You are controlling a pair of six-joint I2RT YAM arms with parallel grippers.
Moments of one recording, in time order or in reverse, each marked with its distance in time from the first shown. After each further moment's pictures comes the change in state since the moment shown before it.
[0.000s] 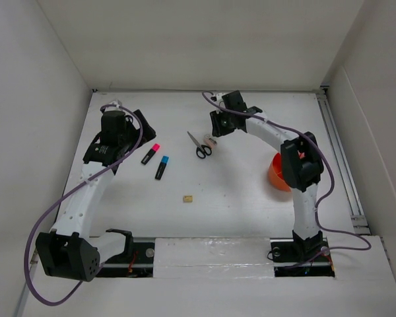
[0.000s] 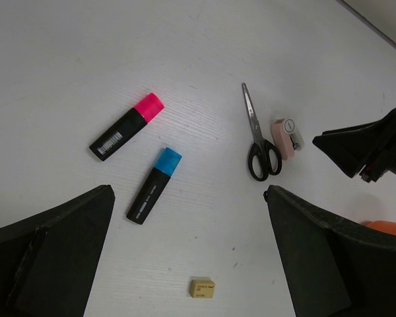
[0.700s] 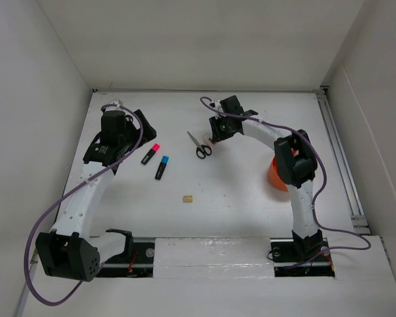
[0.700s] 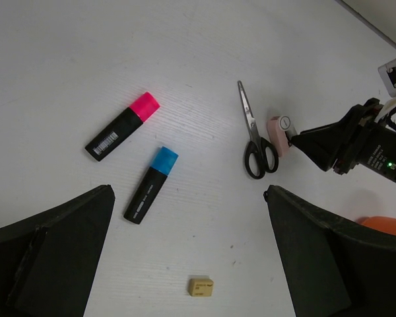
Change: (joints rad) left arm 0.000 0.000 0.000 0.005 0.018 0.003; right arm 0.000 0.086 0.014 0.004 0.019 -0.018
